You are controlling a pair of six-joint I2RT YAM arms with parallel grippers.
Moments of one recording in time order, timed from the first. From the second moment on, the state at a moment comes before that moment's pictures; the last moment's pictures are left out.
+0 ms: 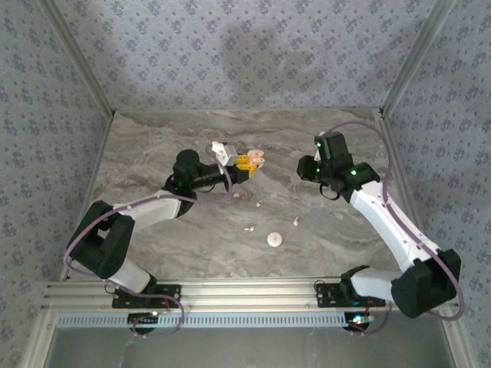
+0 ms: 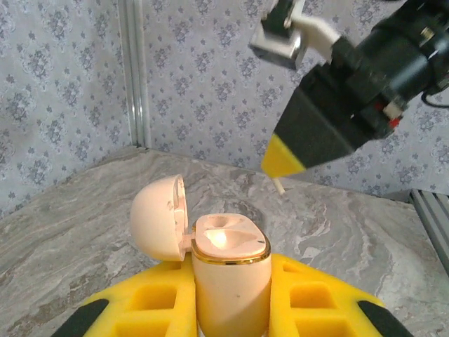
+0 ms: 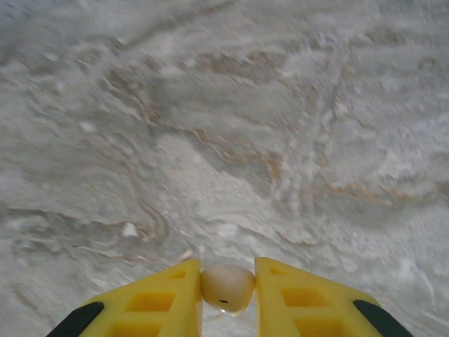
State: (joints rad) left arm -0.57 1.53 0.78 0.77 0.71 -0.07; right arm 0.39 1.21 1.12 -0.66 -0.01 0.52
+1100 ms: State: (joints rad) left arm -0.60 1.55 0.79 0.83 0.71 -0.03; right arm 0.55 1.22 1.15 -0.34 -0.18 0.48
